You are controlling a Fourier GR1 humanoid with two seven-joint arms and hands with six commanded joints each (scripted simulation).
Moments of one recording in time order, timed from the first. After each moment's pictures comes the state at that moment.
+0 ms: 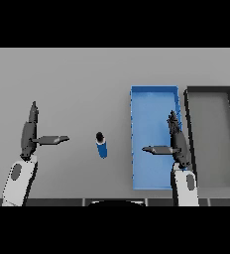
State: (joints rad) left arm -0.11 0.43 -0.16 -1.48 0.24 0.26 0.01; right arm 0.00 0.00 0.00 -1.57 0.00 0.00 0.00
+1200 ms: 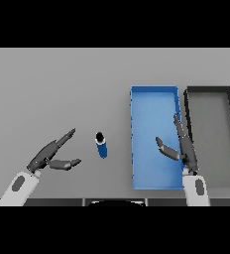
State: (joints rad) left arm -0.01 0.61 -0.41 -1.64 0.19 -0.19 -0.07; right arm 0.07 -0.17 0.06 -1.65 0.16 0.05 -0.10
